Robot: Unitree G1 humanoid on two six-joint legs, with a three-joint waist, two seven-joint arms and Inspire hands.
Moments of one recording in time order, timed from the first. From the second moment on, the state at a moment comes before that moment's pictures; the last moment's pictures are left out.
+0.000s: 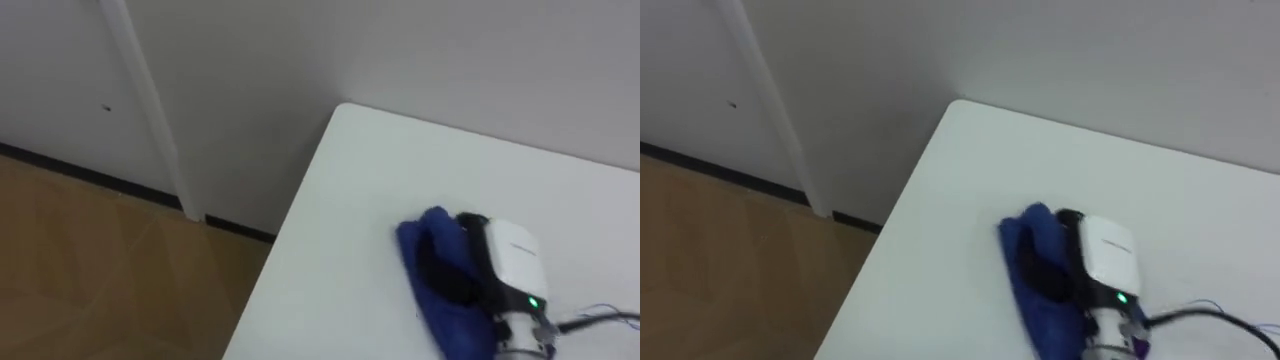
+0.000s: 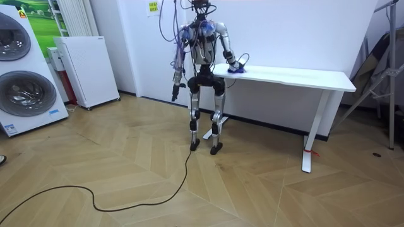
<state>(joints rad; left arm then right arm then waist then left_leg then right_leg) 0.29 0.24 0.13 1.03 0.23 0.07 0.09 0.22 -0.31 0.03 0.66 -0.68 -0.26 -0.78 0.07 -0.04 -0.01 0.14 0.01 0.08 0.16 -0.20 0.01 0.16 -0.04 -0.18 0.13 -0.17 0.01</state>
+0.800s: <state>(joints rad) 0.26 0.19 0.01 1.04 0.25 0.12 0.10 0.12 -0.26 0.14 0.46 -0.72 -0.01 -0.61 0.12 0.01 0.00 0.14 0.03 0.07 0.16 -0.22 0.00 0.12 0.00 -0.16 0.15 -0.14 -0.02</state>
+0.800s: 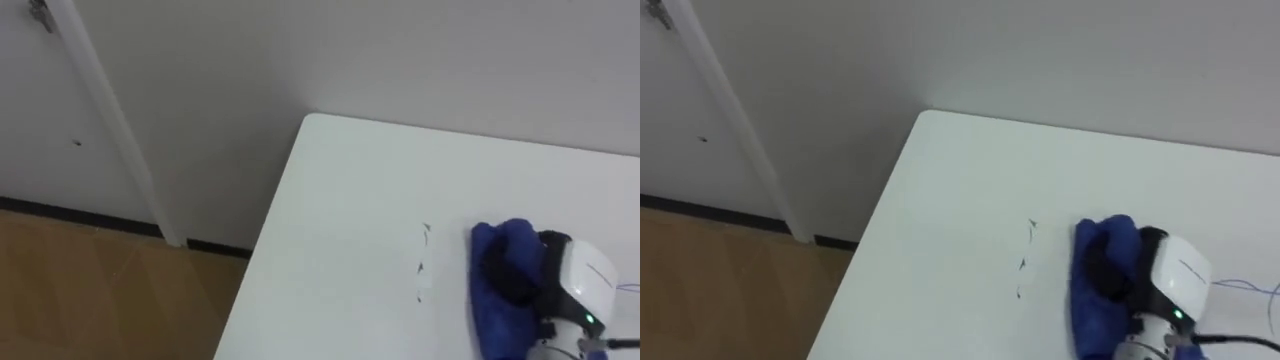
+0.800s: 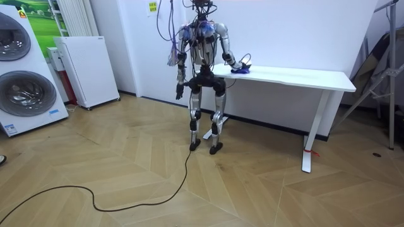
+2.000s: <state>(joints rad) 0.05 0.27 0.00 1.10 0.27 0.03 0.11 -0.19 -0.19 0.18 0.69 -0.74 -0.01 -0.66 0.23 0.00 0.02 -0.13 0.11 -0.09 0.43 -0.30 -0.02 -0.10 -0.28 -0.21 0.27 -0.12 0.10</state>
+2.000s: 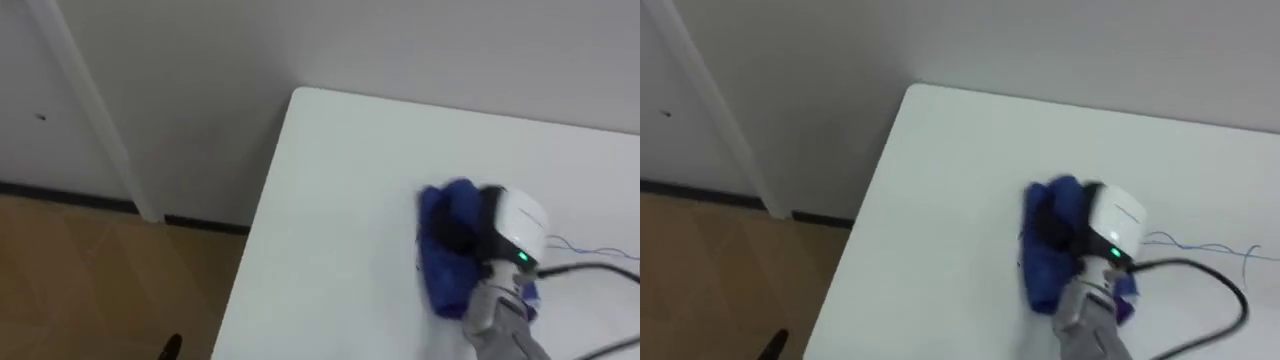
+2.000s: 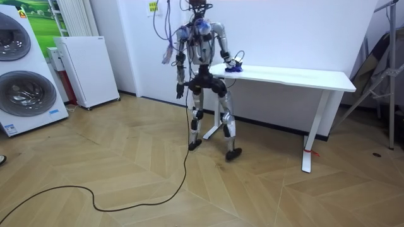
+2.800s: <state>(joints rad) 0.24 0.22 0.02 1.02 0.24 0.07 0.07 -0.06 -0.27 0.20 0.49 -0.75 -0.02 -0.53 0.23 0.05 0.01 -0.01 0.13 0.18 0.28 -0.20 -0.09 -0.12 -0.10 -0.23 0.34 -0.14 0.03</state>
